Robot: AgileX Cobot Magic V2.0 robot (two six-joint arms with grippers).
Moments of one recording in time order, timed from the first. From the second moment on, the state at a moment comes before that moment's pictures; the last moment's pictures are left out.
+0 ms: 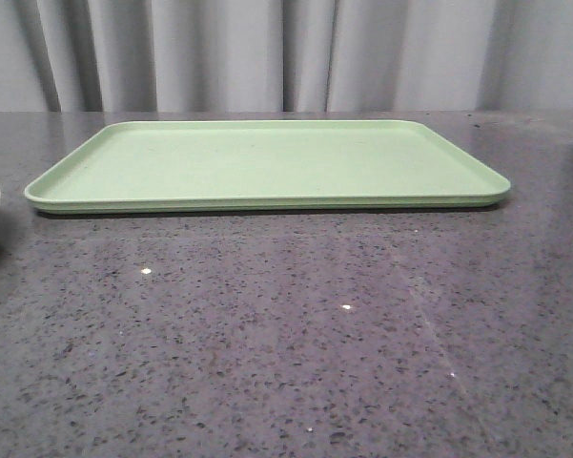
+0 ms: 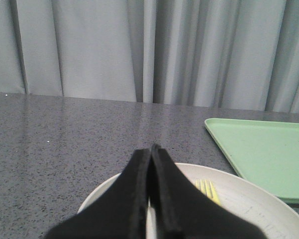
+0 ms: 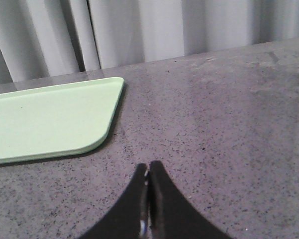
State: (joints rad) left arm 0.02 0.00 -0.03 -0.19 0.04 0.04; right arm 0.10 -0.01 -0.04 0.00 0.18 0.25
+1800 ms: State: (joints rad) left arm 0.02 0.61 -0.65 -0.10 0.51 0.04; right arm 0.10 0.60 -0.60 -0.01 0.56 0.25
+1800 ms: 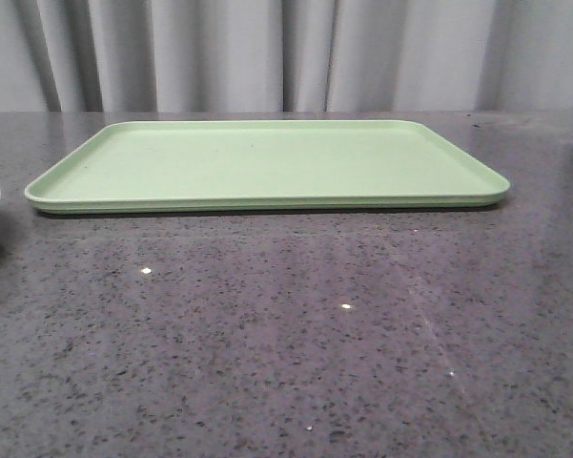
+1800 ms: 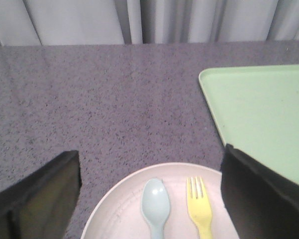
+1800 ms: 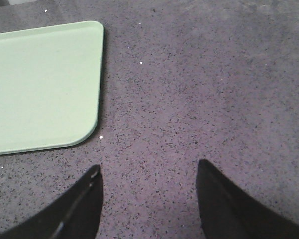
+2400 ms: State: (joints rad) left arm 0.02 0.73 -0.75 0.25 0.88 -0.22; right arm 0.10 0.60 -0.60 -0.01 0.56 0.25
